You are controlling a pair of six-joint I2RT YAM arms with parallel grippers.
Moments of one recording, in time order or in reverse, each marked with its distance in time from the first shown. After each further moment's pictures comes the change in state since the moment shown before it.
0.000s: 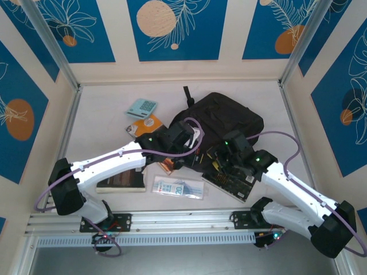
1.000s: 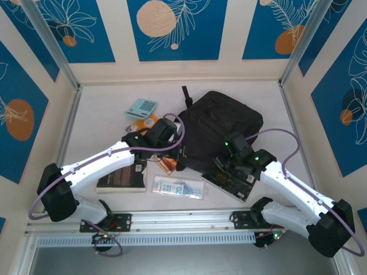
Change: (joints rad) left arm 0.163 -0.097 -0.145 -0.003 -0.089 -0.021; right arm -0.054 0.014 -0.020 -0.065 0.041 -0.177
